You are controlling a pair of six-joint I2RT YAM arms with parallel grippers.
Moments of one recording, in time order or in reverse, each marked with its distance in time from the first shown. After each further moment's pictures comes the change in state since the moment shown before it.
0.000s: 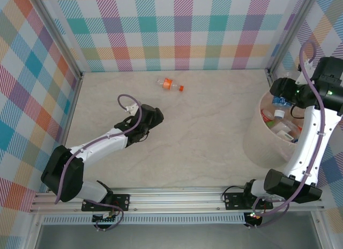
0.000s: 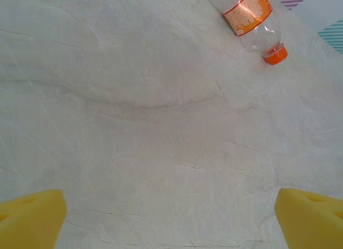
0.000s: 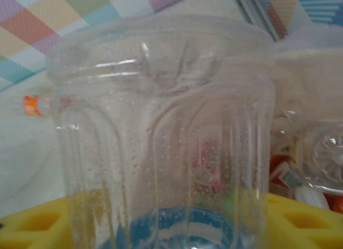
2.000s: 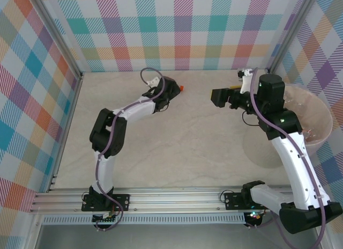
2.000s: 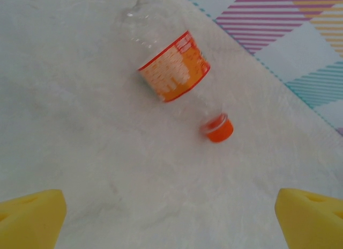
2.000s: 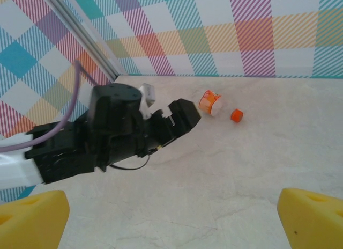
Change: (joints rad) left arm 0.076 0.689 0.728 0.027 0.039 -0.022; right arm 0.647 -0.306 -0.576 0.750 -0.126 0.173
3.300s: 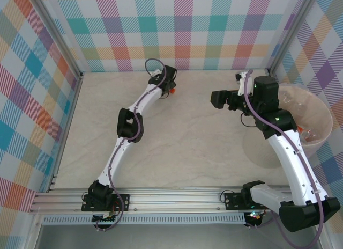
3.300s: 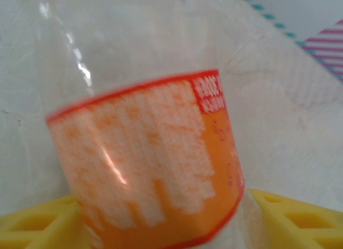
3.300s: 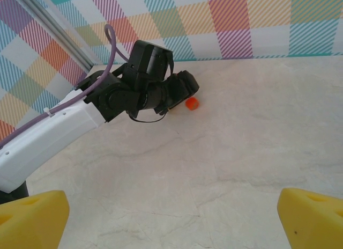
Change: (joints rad) left arm 0.113 0.702 1.064 -0.546 0.012 0.078; right arm 0.000 0.024 -0.050 0.000 0.076 0.000
